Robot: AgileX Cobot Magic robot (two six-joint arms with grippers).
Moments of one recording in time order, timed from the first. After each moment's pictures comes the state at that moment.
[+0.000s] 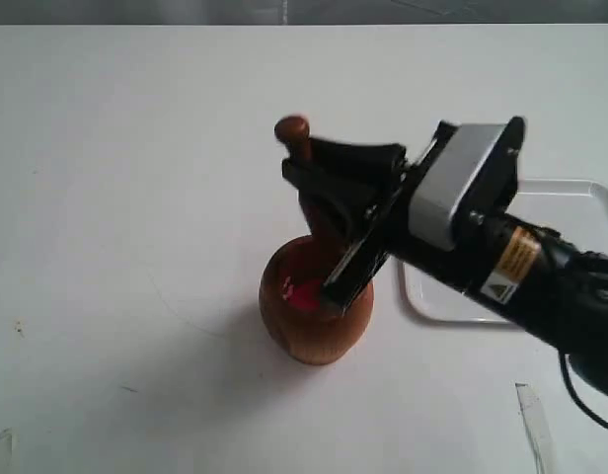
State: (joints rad) left arm 0.02 0.00 0.00 0.07 0.44 0.35; right arm 0.88 1.56 -0.33 -0.23 -1.19 0.01
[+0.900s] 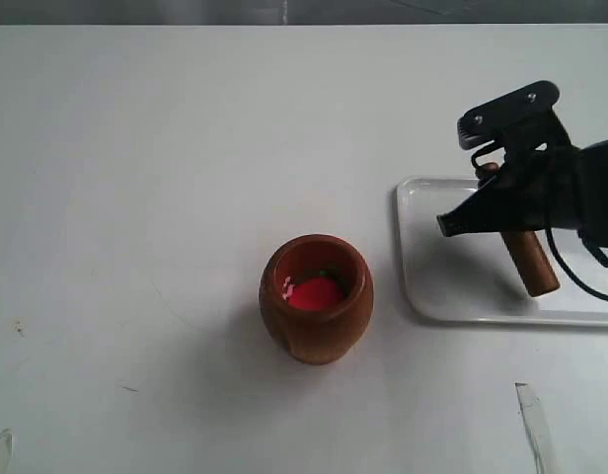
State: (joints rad) left arm 0.02 0.00 0.00 0.07 0.44 0.35; right arm 0.58 1.62 -0.61 1.74 -0.30 -1.77
